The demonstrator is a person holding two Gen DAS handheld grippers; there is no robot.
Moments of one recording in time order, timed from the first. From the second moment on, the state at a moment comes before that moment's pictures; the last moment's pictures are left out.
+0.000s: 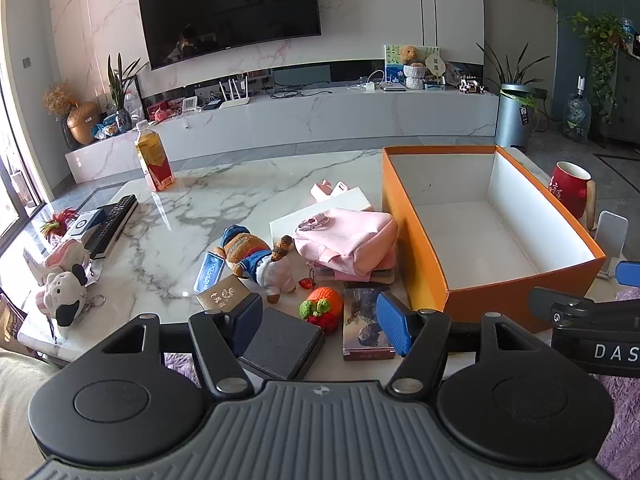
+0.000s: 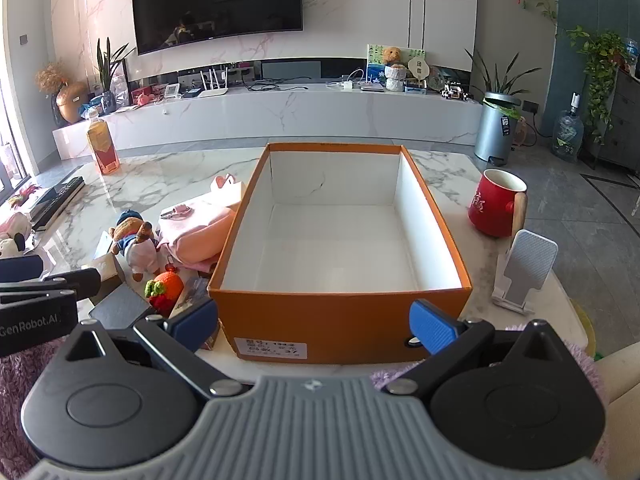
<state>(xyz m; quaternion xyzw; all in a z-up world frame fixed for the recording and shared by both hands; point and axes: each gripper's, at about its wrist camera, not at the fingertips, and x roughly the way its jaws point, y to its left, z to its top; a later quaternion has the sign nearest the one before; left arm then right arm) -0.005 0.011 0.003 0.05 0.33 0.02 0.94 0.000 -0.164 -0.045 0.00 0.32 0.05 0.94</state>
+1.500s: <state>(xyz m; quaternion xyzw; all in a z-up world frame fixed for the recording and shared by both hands) -0.001 0.021 -0.003 0.04 0.35 0.00 0.93 0.002 -0.158 -0.048 -0.02 0.34 0.07 0.94</state>
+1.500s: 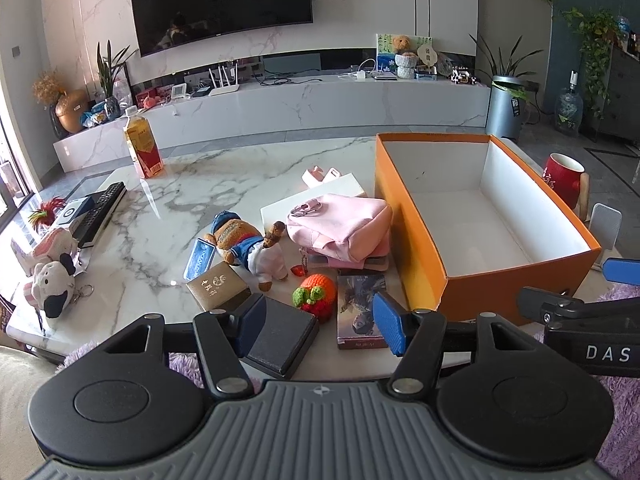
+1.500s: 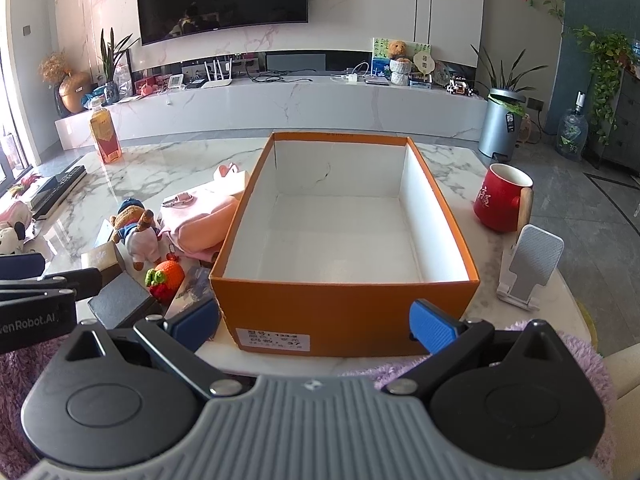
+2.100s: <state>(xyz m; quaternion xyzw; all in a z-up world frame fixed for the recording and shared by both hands) 0.054 0.064 -0.002 0.00 0.38 -0.05 0.92 0.074 -0.088 -0.036 -0.15 0.33 0.22 0.91</state>
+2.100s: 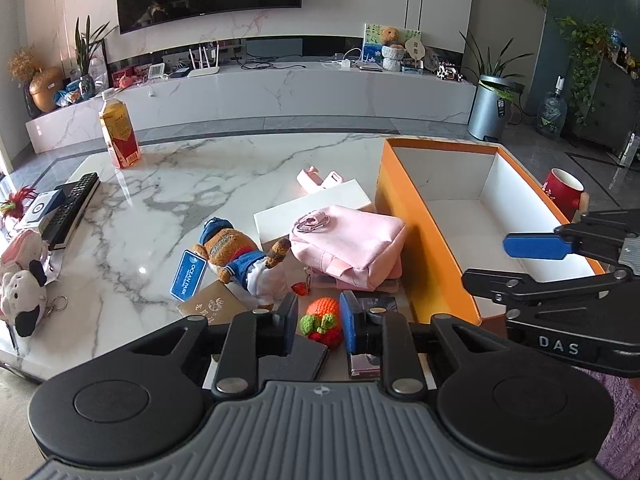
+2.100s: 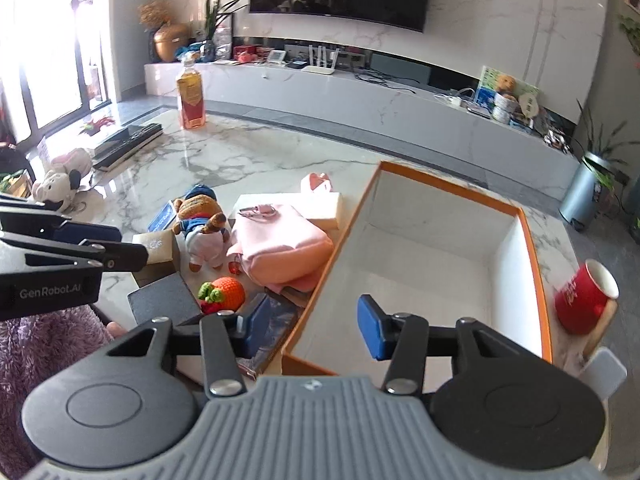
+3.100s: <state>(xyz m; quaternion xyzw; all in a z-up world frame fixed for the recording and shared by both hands) 0.189 0.102 -0.088 -0.29 0.52 -0.05 0.80 0.185 -0.008 -0.095 -0.38 0.35 0.30 0.80</state>
